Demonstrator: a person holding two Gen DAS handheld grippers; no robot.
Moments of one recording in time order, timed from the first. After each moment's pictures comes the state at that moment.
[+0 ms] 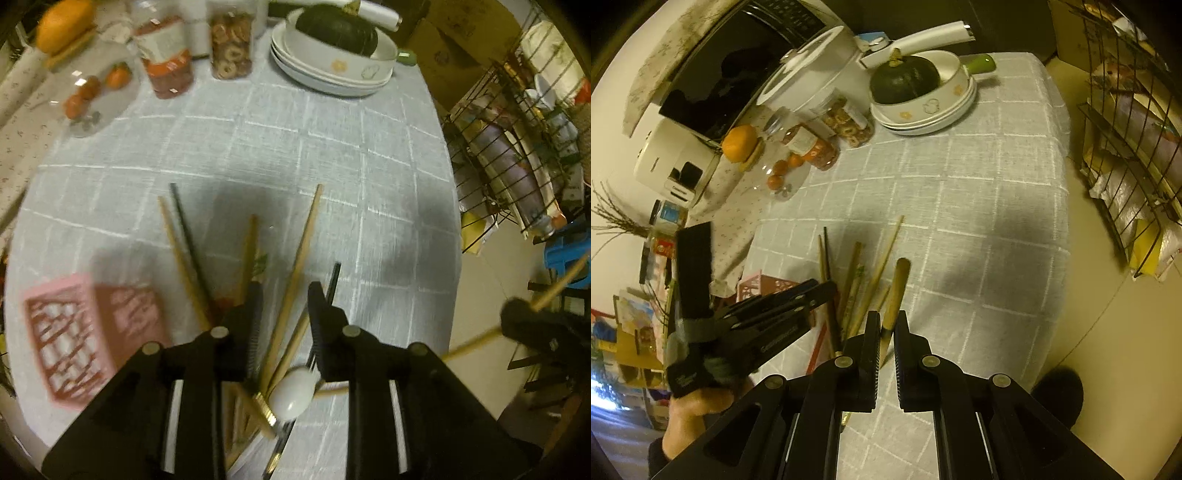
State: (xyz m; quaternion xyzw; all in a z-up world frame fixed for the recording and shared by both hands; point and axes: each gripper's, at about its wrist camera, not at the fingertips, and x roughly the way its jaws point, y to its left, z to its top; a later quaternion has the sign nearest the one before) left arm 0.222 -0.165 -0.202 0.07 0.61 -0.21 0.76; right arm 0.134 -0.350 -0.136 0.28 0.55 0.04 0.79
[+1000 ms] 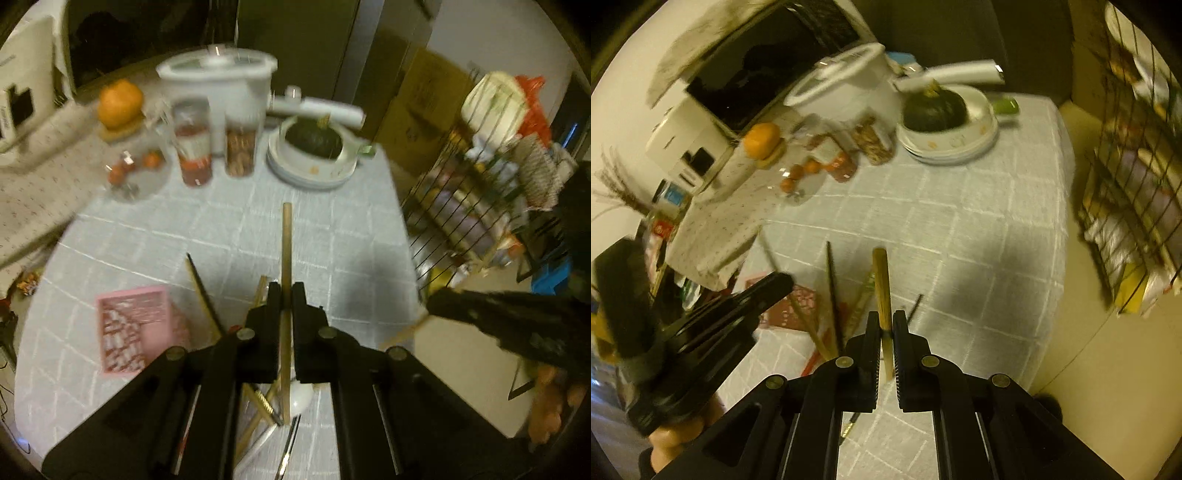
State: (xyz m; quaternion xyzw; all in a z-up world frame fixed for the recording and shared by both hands) left arm 0.151 -0.112 -0.094 0.02 0.44 -0.24 0.86; right arm 0.122 -0.312 -0.090 0.19 0.50 0.05 0.85
